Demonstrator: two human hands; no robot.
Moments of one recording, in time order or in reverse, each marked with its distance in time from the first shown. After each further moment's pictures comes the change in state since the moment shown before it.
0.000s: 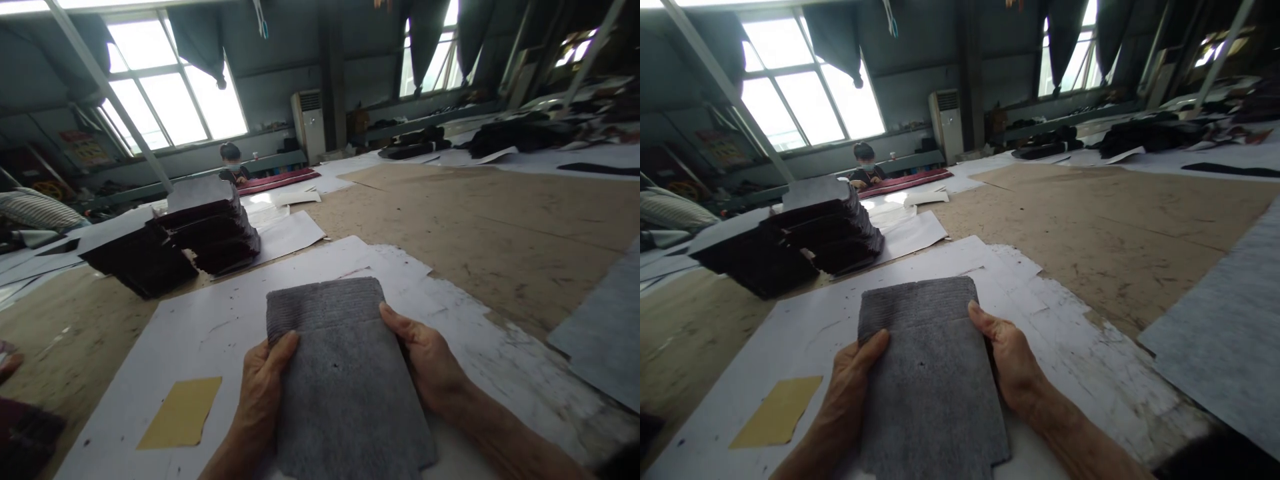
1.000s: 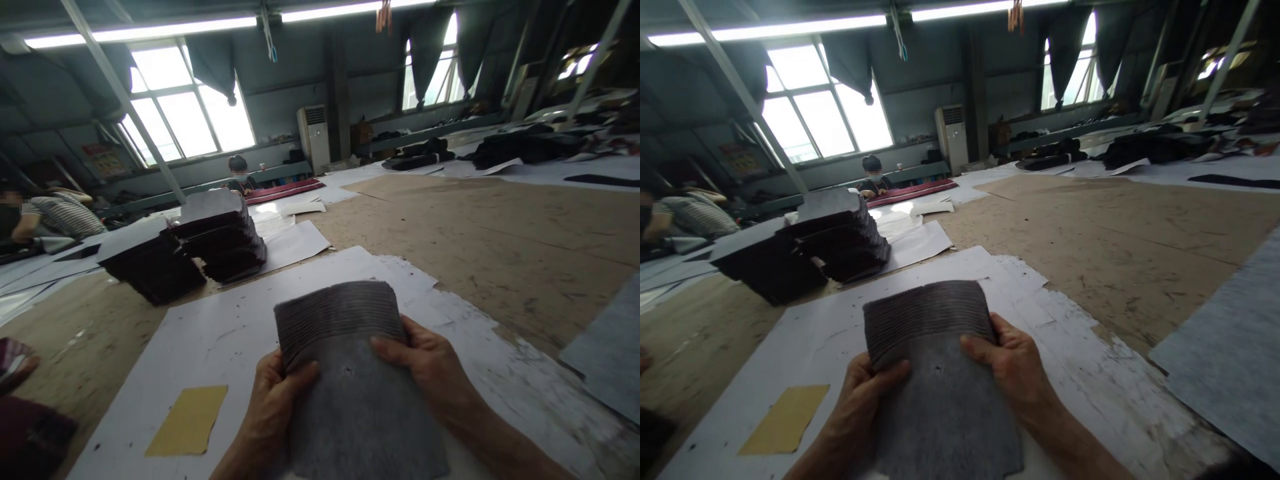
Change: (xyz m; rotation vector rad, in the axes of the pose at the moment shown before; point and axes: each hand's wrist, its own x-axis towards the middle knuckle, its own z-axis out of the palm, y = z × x) left_hand 0.000 -0.003 0.001 -0.035 -0.135 0.083; right_hand -0.002 0.003 -0.005 -0.251 0.057 -0.301
